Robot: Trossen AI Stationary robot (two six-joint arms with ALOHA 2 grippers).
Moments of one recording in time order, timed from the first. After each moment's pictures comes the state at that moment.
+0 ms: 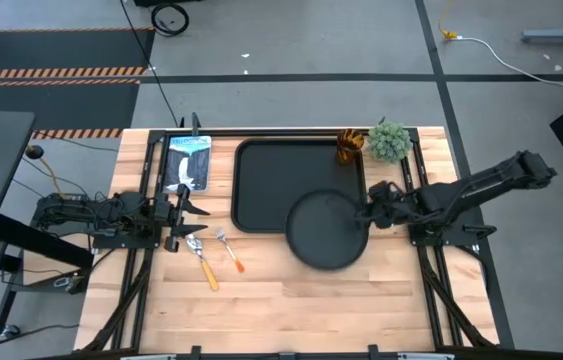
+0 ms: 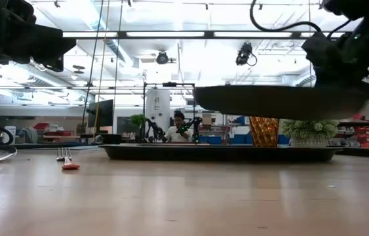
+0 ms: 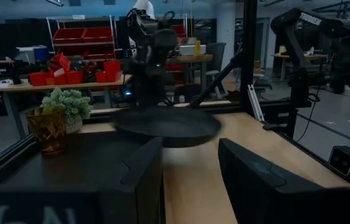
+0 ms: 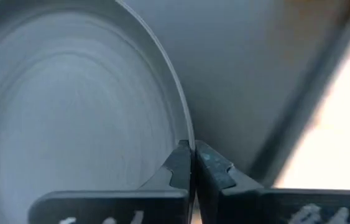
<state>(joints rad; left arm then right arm) -0.11 0.02 0.01 0.11 -0.02 0.04 0.23 0.90 0.52 -0.65 0.51 1.23</state>
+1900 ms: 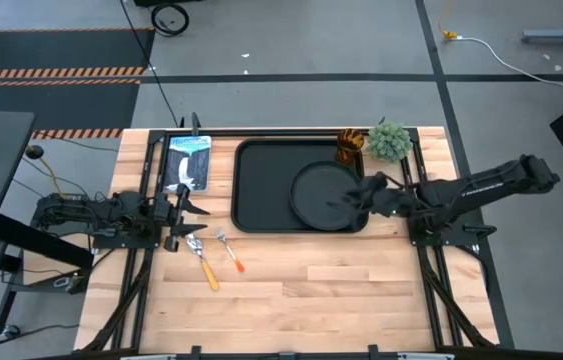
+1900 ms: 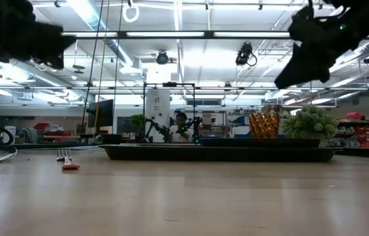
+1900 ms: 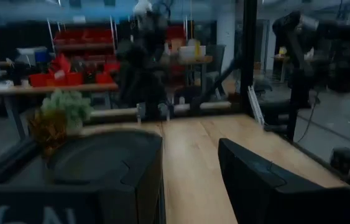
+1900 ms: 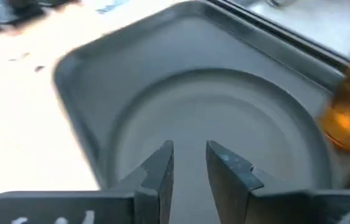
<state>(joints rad) -0.11 0.02 0.01 0.13 -0.02 0.04 0.14 0.89 0.52 -0.32 0.55 0.55</state>
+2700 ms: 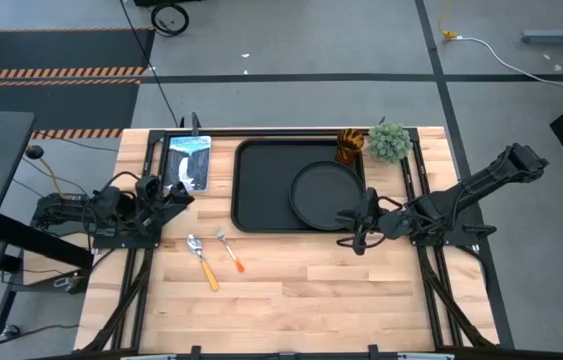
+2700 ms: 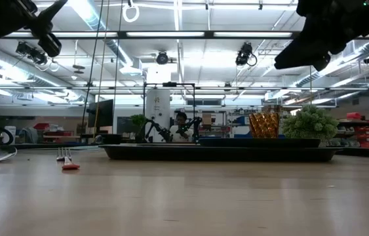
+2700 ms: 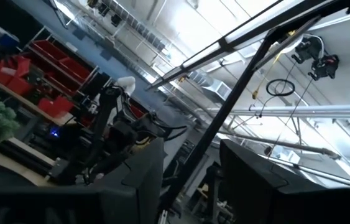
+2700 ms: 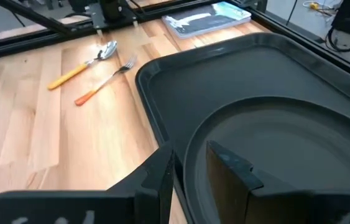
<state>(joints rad) -0.11 0.02 0.01 0.53 -0.09 -0.67 0.40 0.97 0.52 -0.12 0.64 0.47</state>
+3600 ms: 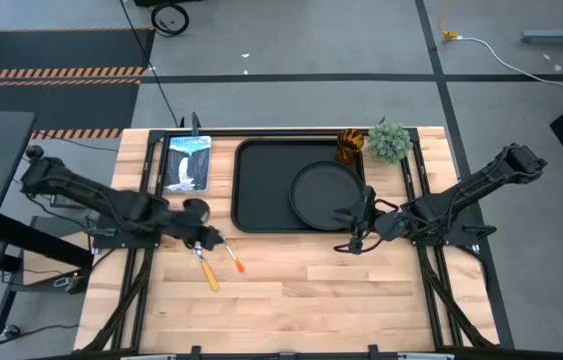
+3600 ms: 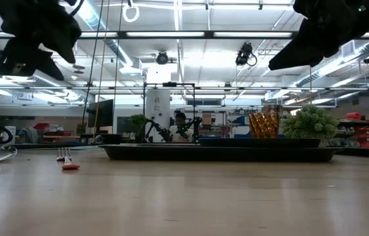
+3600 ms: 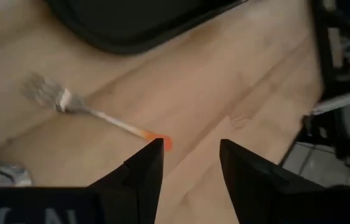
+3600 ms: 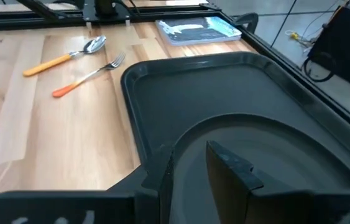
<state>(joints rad) -0.33 0.94 0.65 -0.52 -0.18 -1.39 0.40 1.02 0.52 -0.06 0.70 0.30</state>
